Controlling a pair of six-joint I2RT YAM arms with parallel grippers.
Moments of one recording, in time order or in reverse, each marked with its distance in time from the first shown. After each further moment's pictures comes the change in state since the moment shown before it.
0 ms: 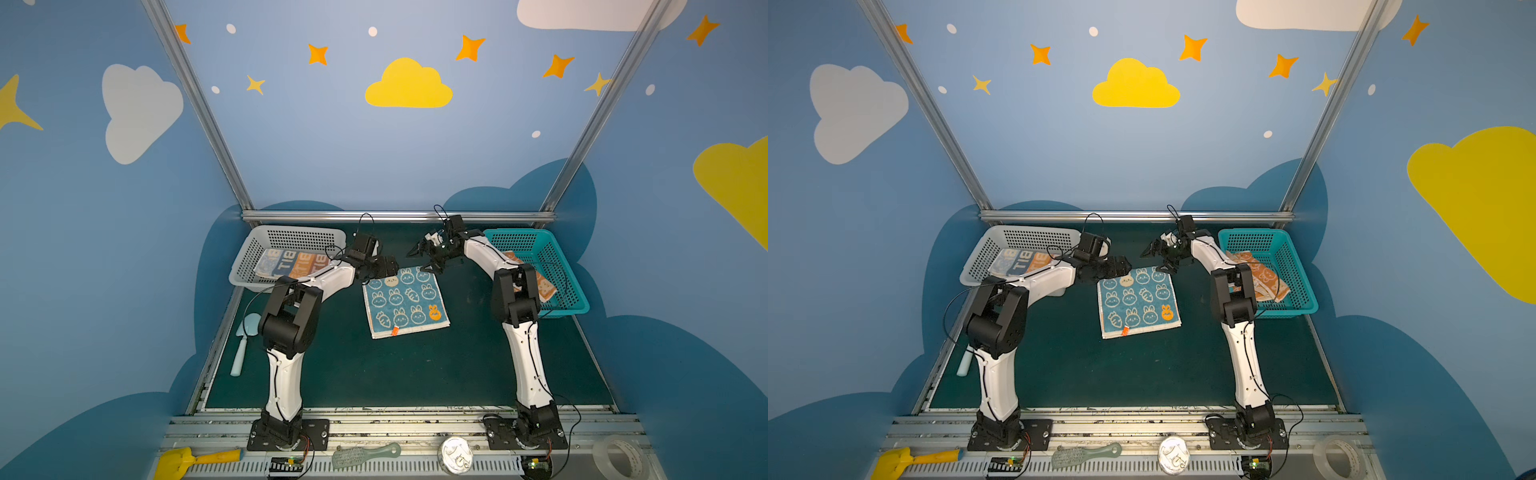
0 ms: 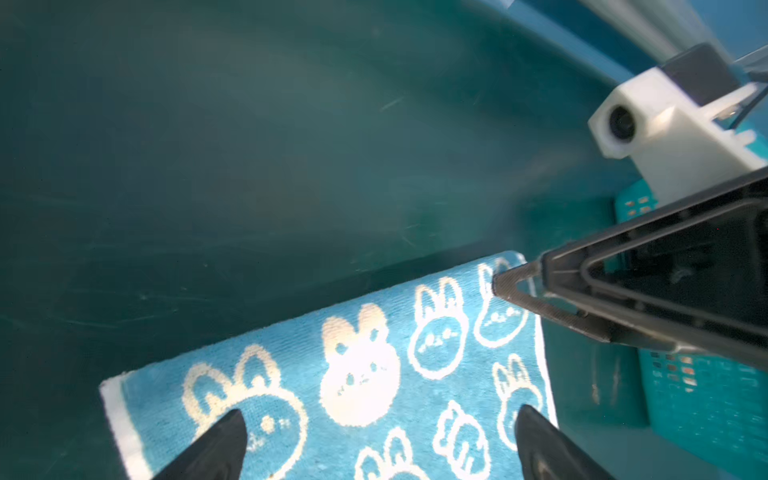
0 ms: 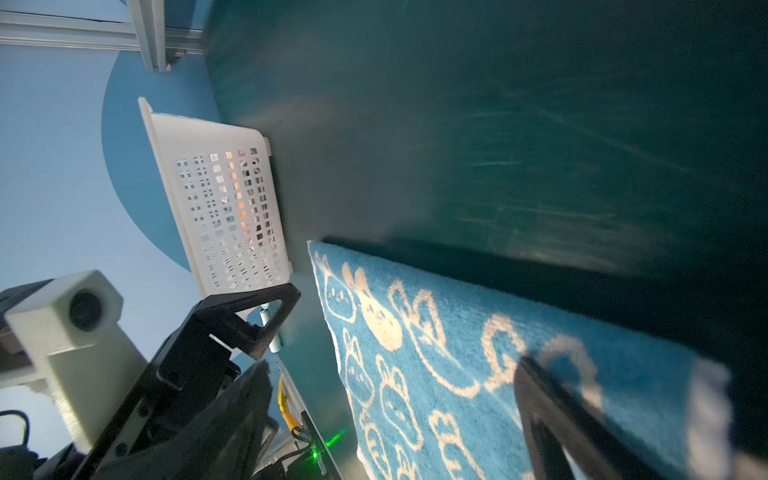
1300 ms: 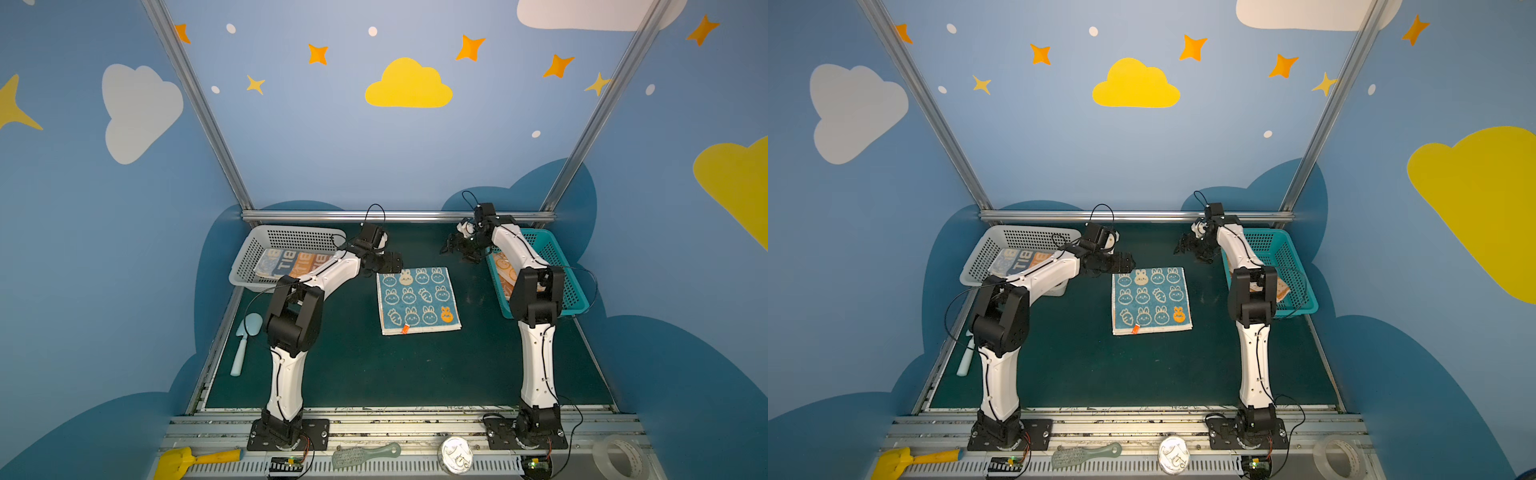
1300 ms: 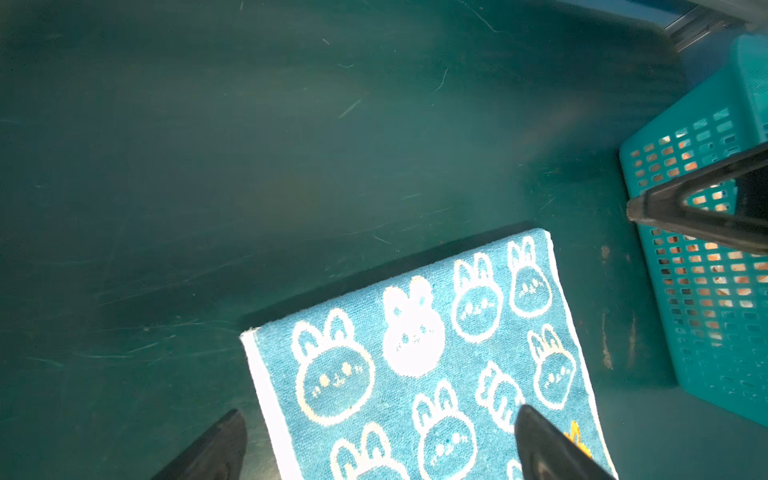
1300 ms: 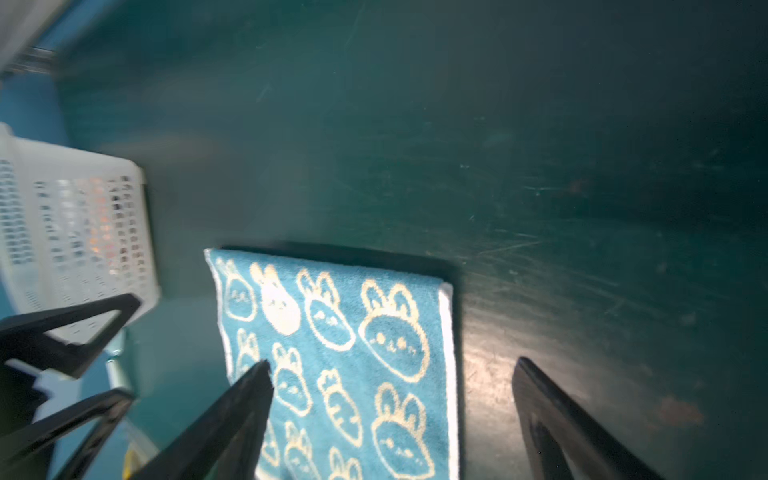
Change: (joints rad) left arm -0.039 0.015 0.181 -0.212 -0.036 0.168; right arm -0.127 -0.104 0.083 -0.323 0.362 -0.351
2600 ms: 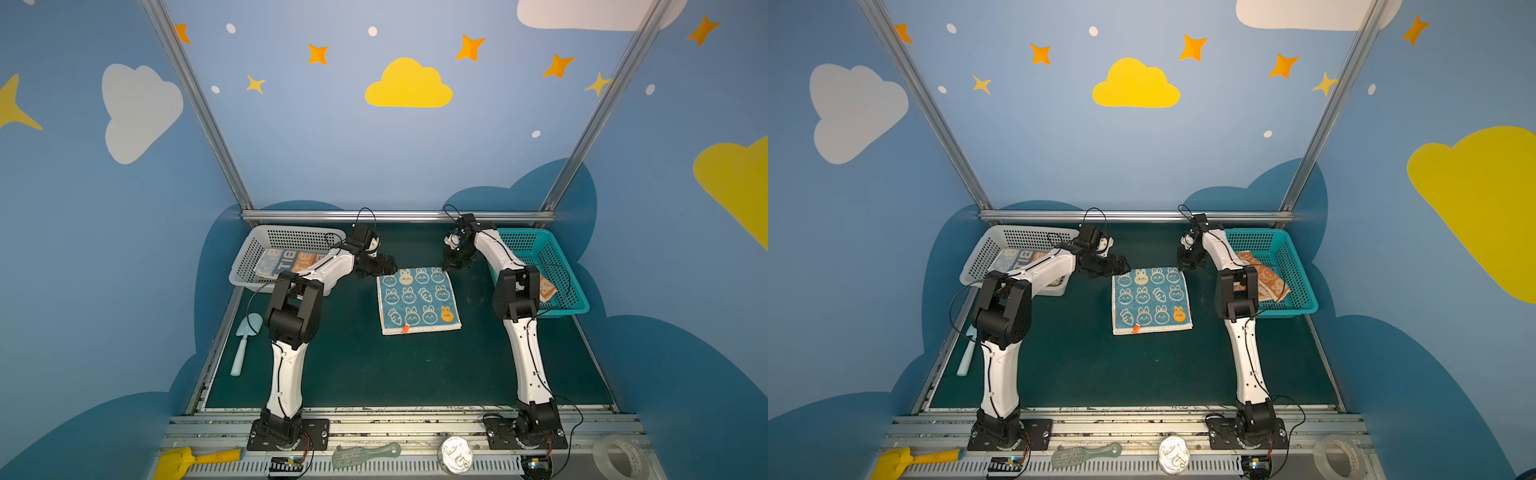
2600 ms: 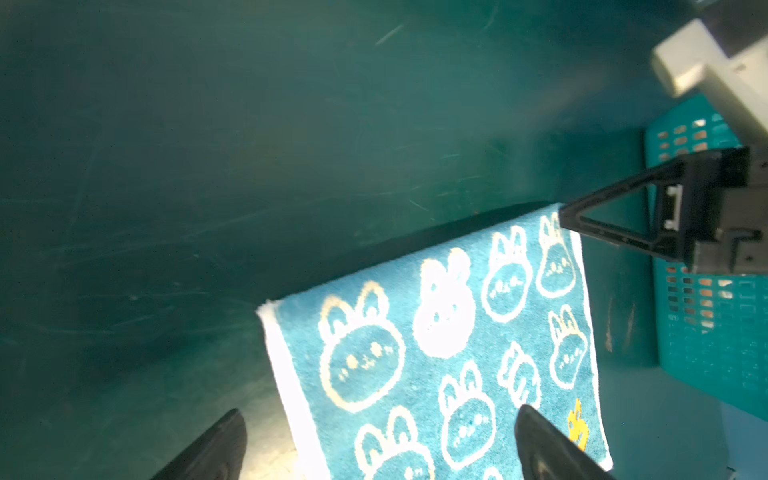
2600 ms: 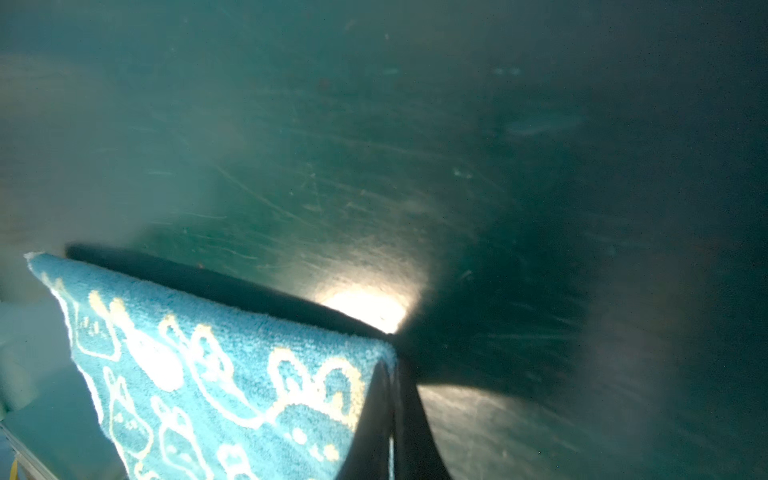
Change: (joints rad) left arm 0.080 0.089 0.058 -0.082 0.142 -0.017; right arm 0.048 0.224 0.199 -0.113 0.084 -0.086
